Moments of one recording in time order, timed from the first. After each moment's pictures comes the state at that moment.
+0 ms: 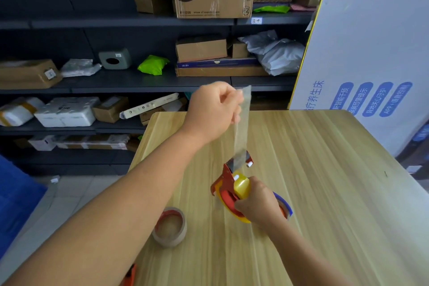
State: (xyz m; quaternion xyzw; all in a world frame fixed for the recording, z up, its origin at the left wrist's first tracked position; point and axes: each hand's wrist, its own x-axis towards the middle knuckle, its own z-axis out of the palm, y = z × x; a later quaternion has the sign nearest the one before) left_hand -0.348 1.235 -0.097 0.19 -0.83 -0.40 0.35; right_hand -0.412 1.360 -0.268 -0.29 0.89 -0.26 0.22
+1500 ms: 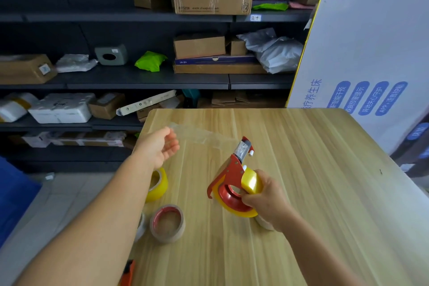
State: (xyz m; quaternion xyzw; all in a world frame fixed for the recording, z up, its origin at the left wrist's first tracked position) left_hand -0.291 1.145 -0.194 0.50 -0.43 -0.69 0.29; right_hand -0.422 1.381 -0.263 -0.26 0.81 -0.44 0.30
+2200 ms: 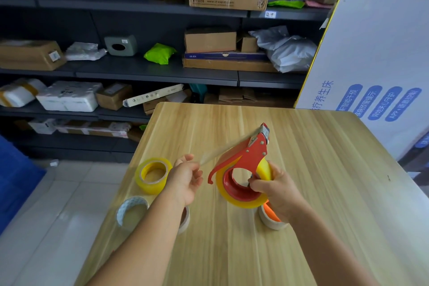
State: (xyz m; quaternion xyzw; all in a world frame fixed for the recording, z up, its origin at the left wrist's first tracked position) left_hand -0.286 1.212 -0.251 0.48 -0.33 -0.77 0.25; right_hand -0.421 1.372 -0.237 -0.21 0.68 -0.58 0.39
